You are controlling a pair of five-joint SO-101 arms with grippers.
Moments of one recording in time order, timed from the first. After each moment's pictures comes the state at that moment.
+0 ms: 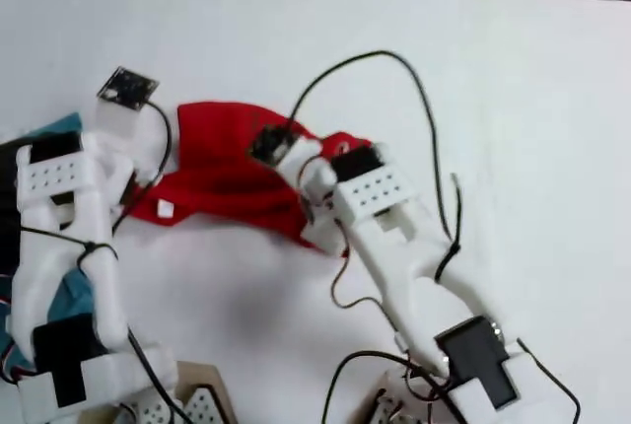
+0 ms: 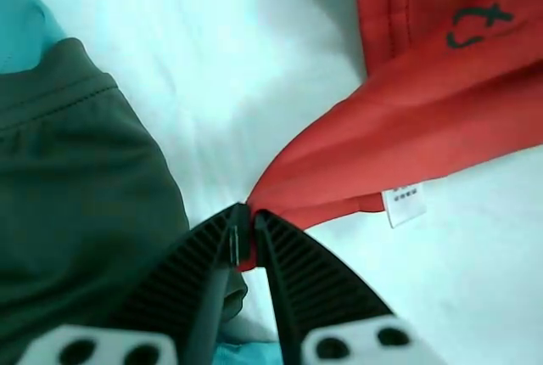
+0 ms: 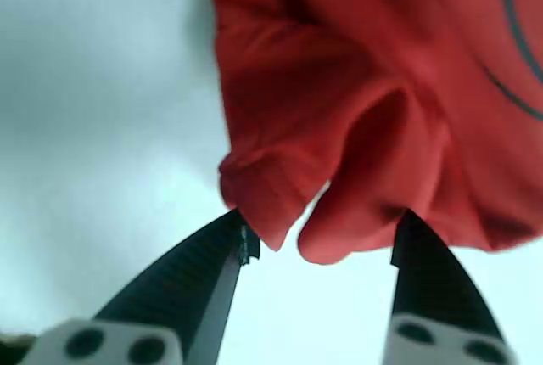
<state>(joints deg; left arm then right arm) -25.0 -8.7 26.8 64.8 -34.8 -31.1 -5.8 25.8 76.6 33.1</state>
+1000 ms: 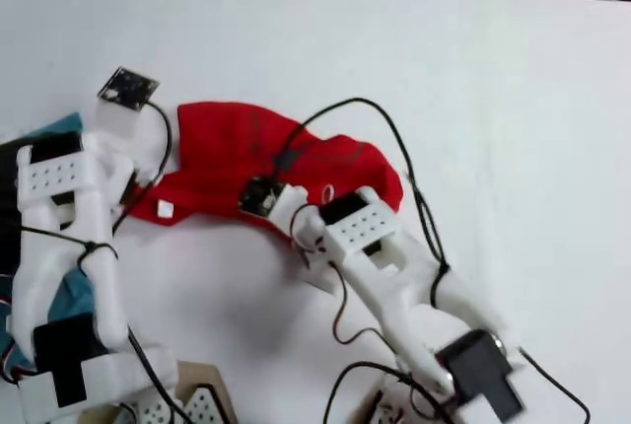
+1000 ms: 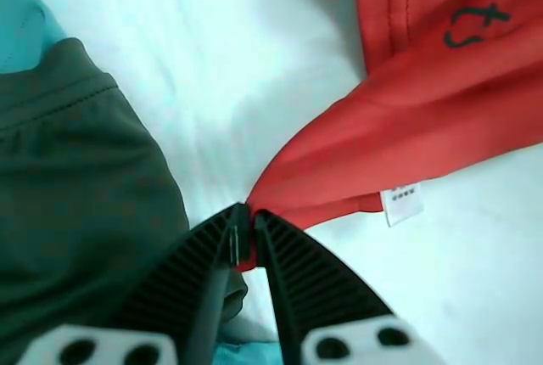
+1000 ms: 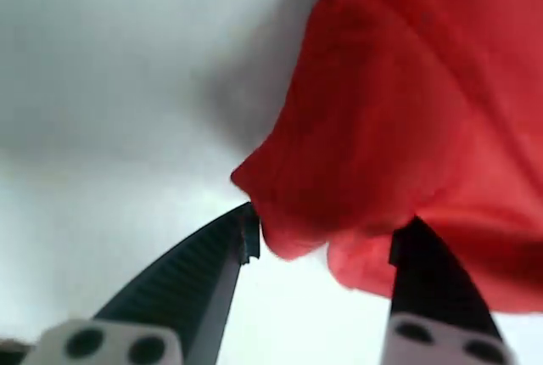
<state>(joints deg) -25.0 -8.7 26.8 64.8 -34.8 -35.6 -8.3 42.6 62.8 33.8</state>
